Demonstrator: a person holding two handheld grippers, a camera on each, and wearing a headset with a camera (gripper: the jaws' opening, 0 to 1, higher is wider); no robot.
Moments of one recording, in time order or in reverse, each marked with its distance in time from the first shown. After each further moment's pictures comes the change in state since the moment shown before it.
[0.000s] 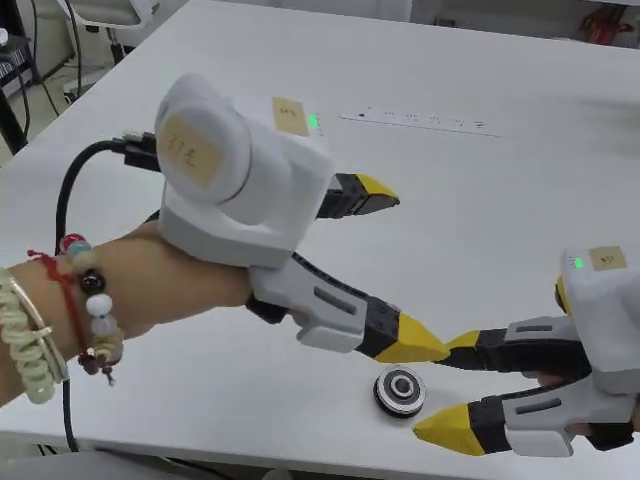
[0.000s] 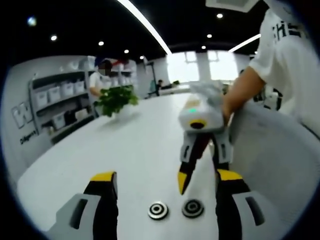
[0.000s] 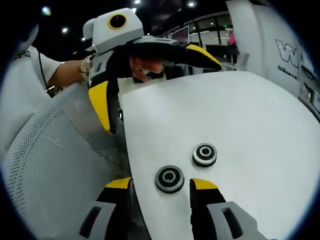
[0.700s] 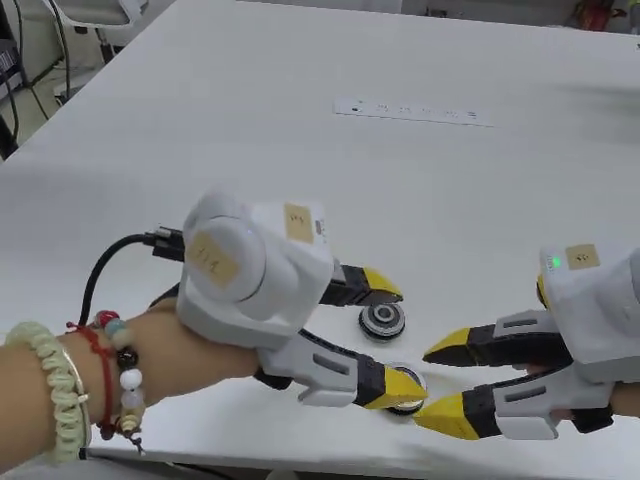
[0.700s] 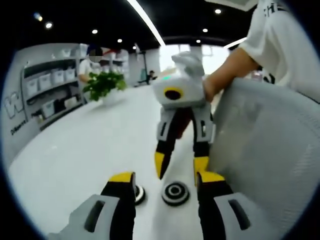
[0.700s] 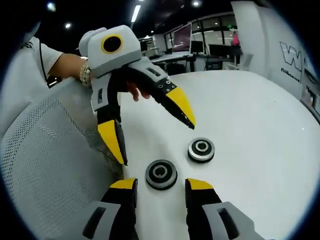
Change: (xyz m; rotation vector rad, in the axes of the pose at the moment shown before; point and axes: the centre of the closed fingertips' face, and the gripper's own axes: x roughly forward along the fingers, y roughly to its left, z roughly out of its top) left arm 0.017 -0.030 -0.065 -0.052 0.087 -0.086; right arm 0.010 -0.013 -0.016 -0.024 0.019 0.007
